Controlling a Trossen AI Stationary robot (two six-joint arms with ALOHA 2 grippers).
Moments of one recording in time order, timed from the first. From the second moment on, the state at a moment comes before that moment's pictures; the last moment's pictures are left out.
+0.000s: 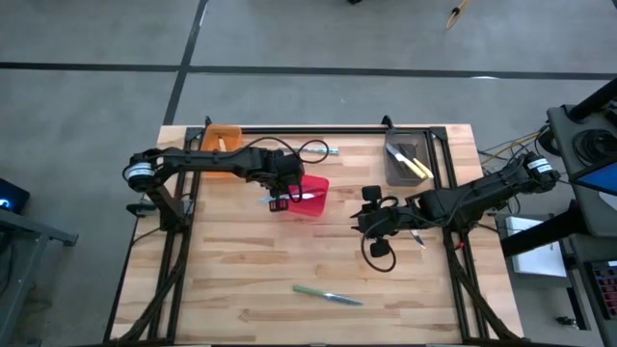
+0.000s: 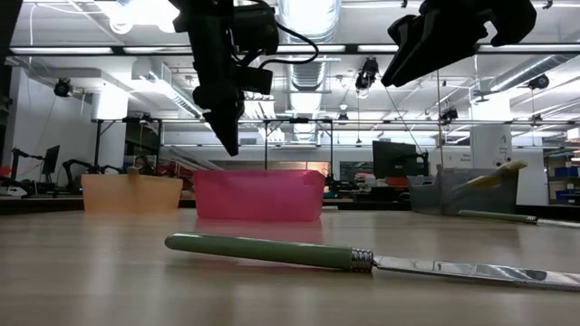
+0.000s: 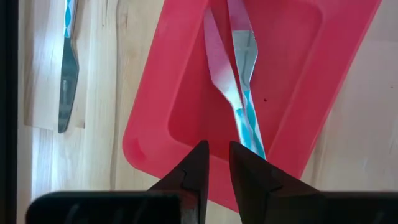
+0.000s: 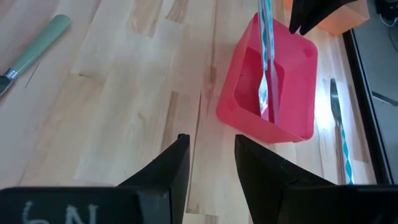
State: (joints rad) left arm 0.20 1.70 1.29 -0.86 -0.17 0.12; right arm 0.28 1.28 0.93 -0.44 0.32 -0.12
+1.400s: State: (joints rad) left arm -0.74 1.52 1.23 -0.77 -0.85 -0.45; right arm 0.28 1.67 1.13 -0.08 0.31 0.23
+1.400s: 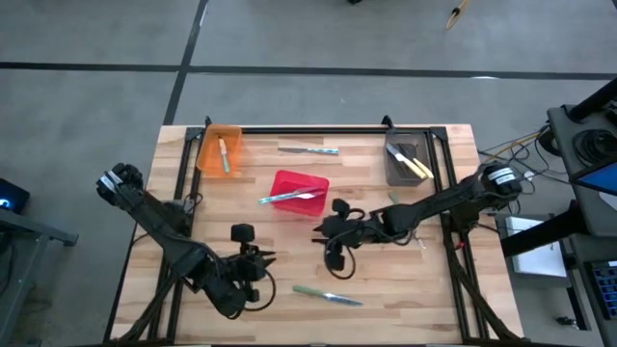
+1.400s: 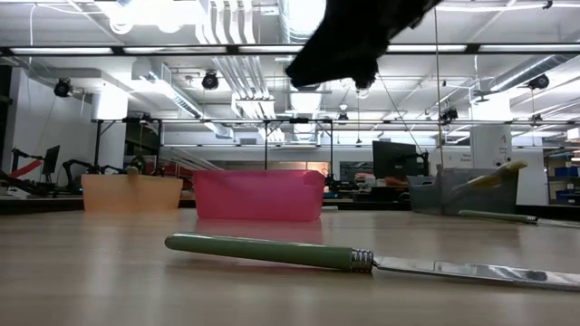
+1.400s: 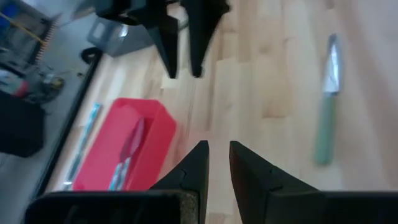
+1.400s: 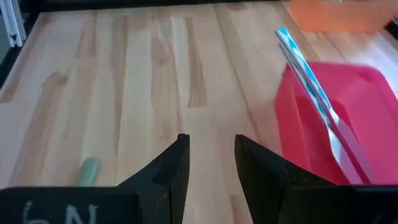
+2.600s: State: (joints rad) left arm -0.71 0.99 0.62 -0.72 -1.34 -0.78; right arm 0.05 2.10 1.52 0.15 0.30 -0.01
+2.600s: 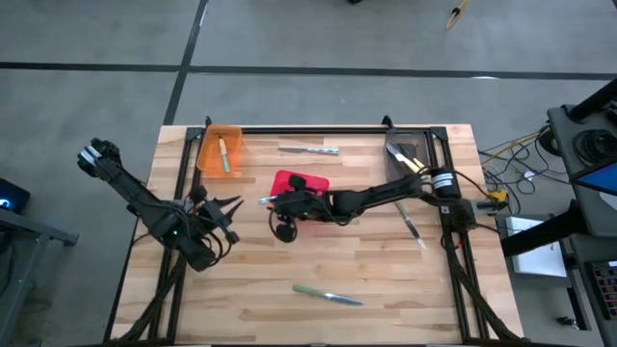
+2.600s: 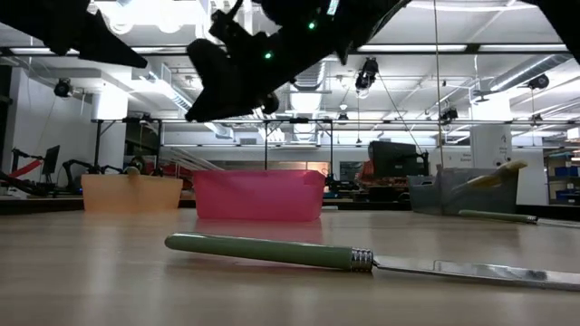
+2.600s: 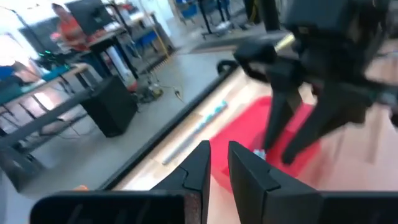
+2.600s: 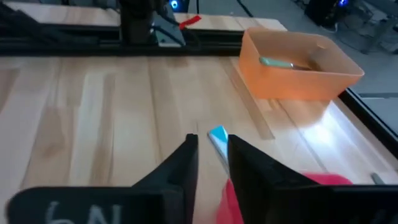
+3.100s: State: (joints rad) left arm -0.71 0.98 0.66 -0.72 -1.41 -0.71; right arm 0.02 2.25 1.65 0.16 0.24 0.00
